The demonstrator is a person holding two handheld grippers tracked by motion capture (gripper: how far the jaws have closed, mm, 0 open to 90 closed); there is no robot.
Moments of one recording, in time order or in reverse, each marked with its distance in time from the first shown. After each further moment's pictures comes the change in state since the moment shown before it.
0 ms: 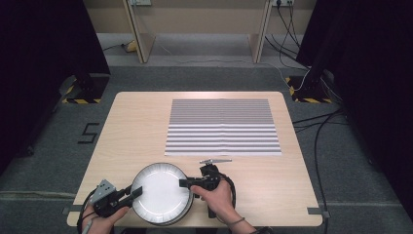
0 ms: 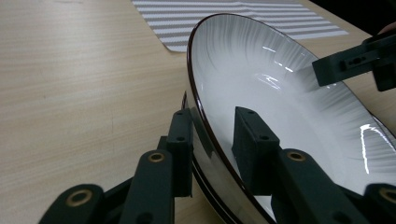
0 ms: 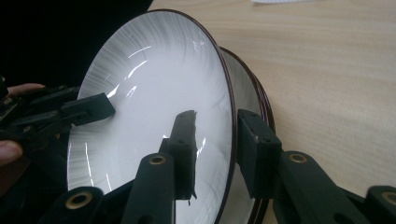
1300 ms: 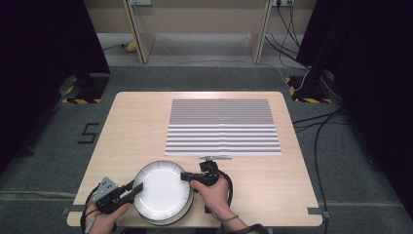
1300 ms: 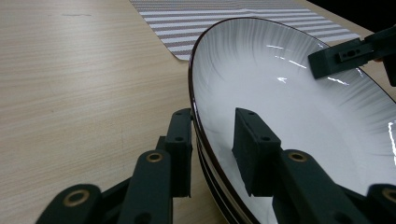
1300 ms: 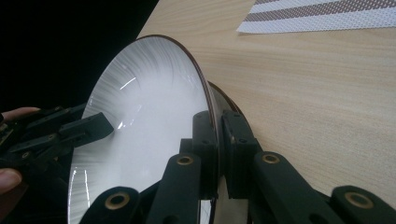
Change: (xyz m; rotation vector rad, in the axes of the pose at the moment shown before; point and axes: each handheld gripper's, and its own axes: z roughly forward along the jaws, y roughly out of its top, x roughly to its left) left arm 0.006 -0.002 0.011 -0.042 0.021 0.028; right arm -0.002 0.009 0.006 -0.066 -0.047 0.035
